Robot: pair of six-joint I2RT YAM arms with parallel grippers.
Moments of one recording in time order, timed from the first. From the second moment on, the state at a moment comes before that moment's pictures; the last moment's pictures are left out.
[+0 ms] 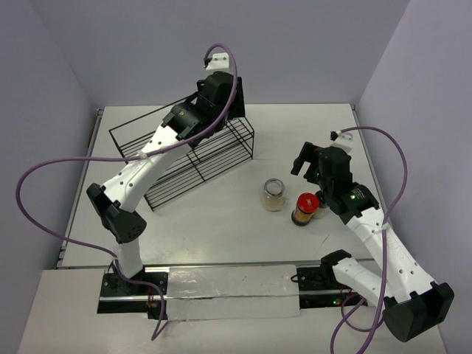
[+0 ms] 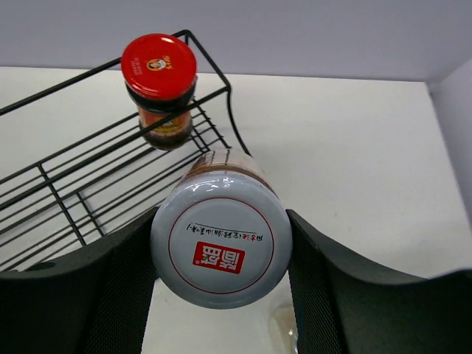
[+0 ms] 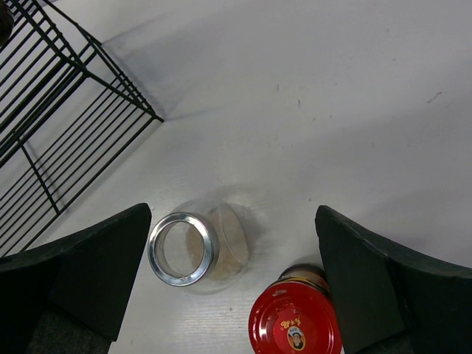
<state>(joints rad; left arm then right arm) -0.83 1.84 2.16 -0.76 -0.59 -0.48 0.35 0.88 0.87 -0.49 0.34 0.51</state>
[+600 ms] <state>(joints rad) -0.75 2.10 2.20 -0.75 -0.60 -0.46 0.35 0.90 0.87 -0.50 0.34 0.51</state>
